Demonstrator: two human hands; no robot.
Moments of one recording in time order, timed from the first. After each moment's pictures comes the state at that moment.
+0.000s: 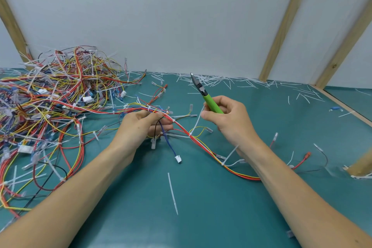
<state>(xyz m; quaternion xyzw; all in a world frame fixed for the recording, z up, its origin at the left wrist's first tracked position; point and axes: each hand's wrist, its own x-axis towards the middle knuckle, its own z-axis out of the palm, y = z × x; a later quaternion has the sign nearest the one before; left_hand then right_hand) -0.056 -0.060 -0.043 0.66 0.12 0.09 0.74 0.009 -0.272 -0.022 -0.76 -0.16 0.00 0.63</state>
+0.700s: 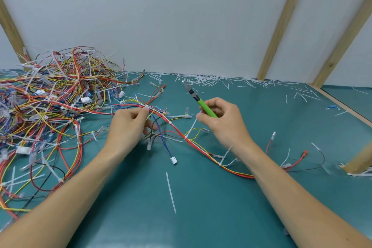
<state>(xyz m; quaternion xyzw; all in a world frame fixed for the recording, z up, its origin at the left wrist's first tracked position) -0.054 -0.048 -0.047 0.83 0.15 0.20 0.50 0.008 -0.268 -0.030 -0.79 -0.16 -0.03 0.59</state>
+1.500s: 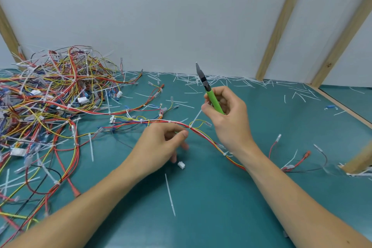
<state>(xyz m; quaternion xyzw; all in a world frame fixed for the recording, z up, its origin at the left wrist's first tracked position) -0.068 -0.096 -0.055 0.85 -0.03 0.08 0.53 -0.002 -0.265 -0.022 -0.71 -0.24 -0.14 0.65</state>
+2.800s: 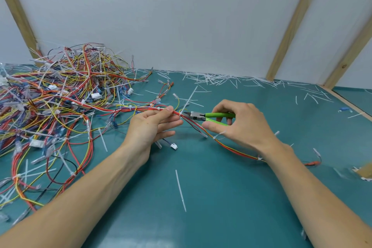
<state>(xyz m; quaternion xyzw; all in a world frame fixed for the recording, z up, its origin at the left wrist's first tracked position) -0.062 -0.072 -0.041 0.56 0.15 0.10 0.81 0.019 -0.291 -0.027 -0.91 -0.28 -0.13 0.29</state>
